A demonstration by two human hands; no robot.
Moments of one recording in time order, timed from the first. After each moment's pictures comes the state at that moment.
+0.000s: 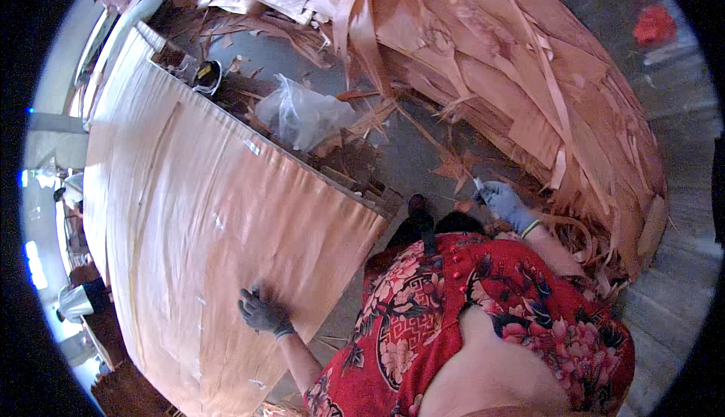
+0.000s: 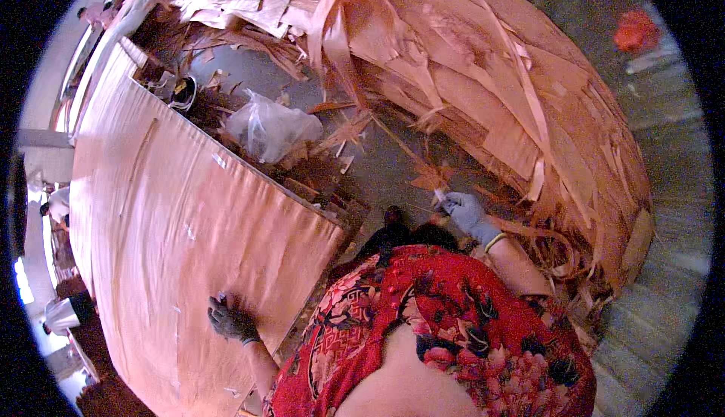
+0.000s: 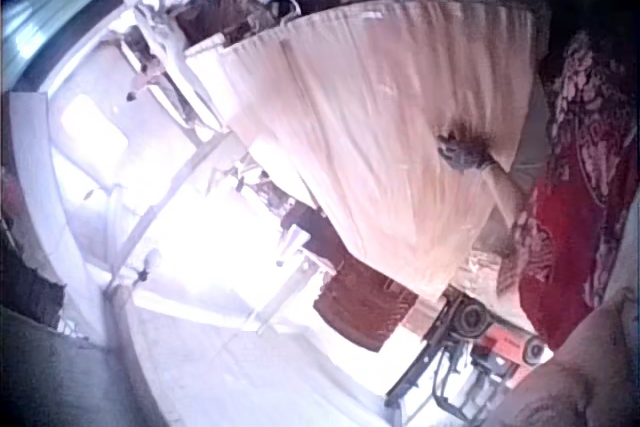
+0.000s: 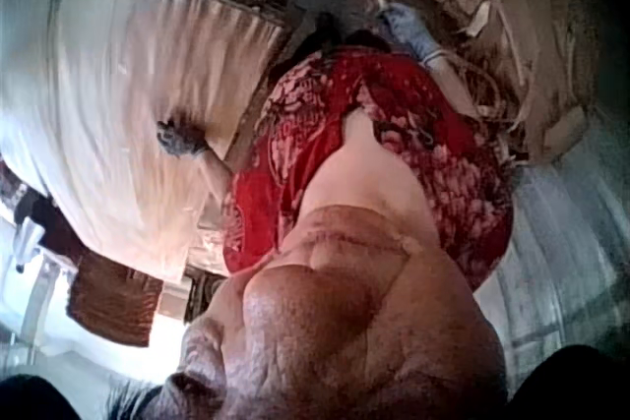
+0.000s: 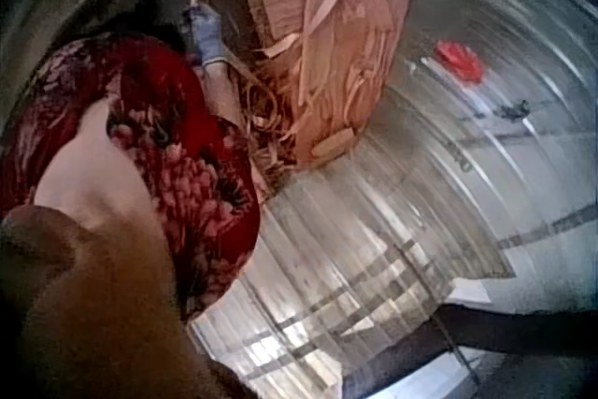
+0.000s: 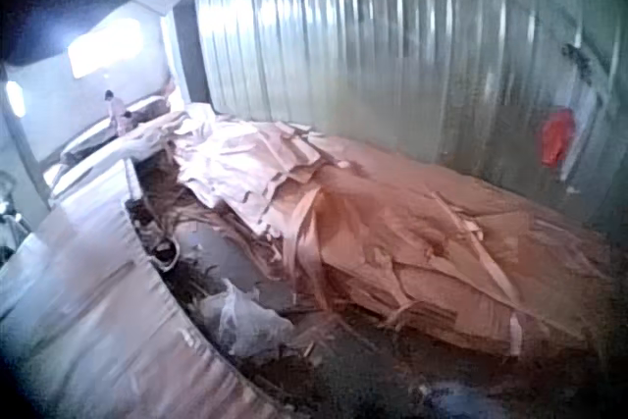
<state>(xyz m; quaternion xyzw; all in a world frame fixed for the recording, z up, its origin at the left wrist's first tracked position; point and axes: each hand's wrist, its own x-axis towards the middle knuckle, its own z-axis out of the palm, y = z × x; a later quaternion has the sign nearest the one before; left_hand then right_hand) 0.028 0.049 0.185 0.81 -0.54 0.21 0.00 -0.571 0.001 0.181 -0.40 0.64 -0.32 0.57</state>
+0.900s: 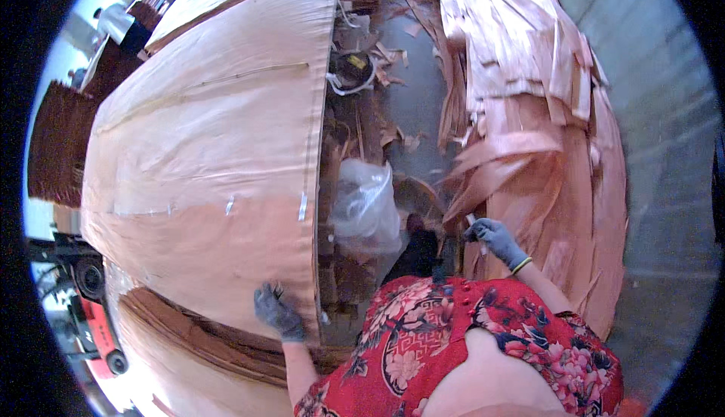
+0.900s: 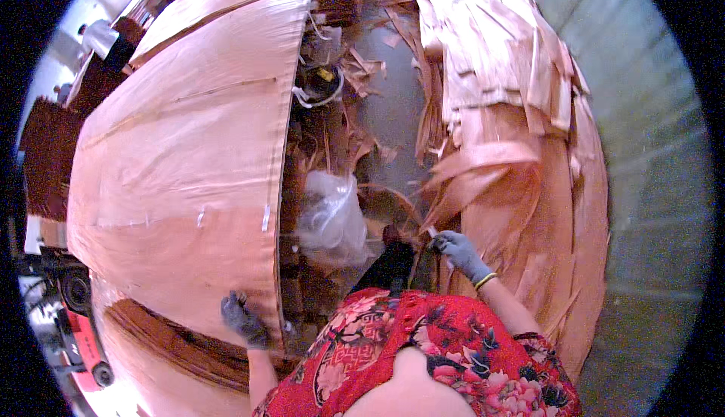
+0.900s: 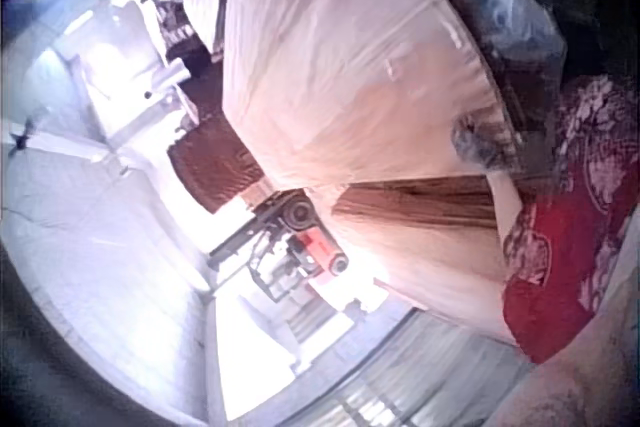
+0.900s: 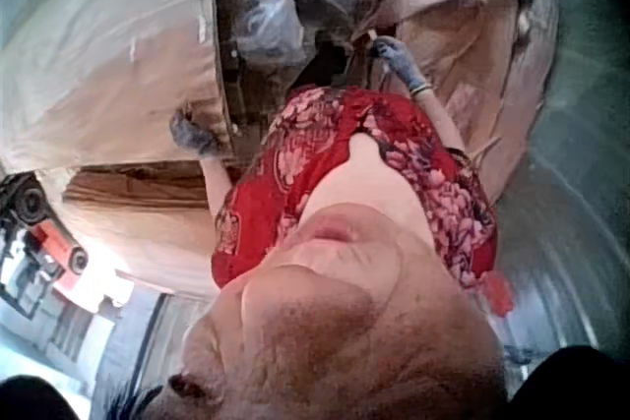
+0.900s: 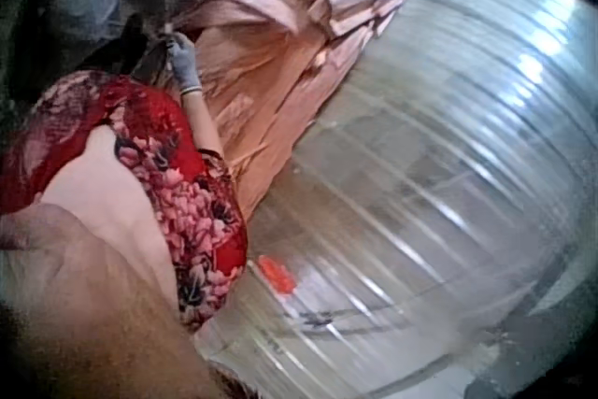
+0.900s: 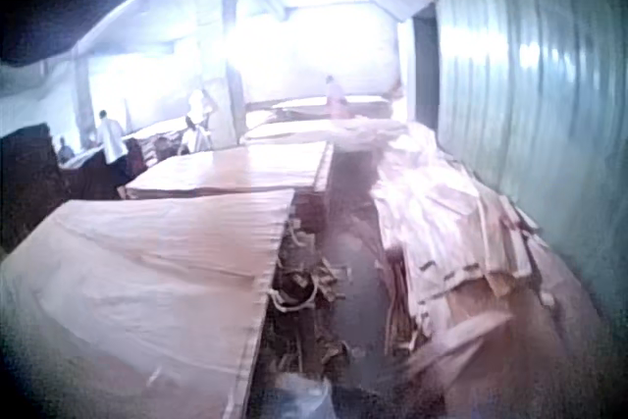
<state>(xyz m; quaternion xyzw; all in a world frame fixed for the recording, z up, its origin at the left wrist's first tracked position) -0.158 -0.055 0.233 0.93 -0.29 0.15 0.20 -0.458 -0.497 0.210 -0.63 0.41 0.02 0.66</state>
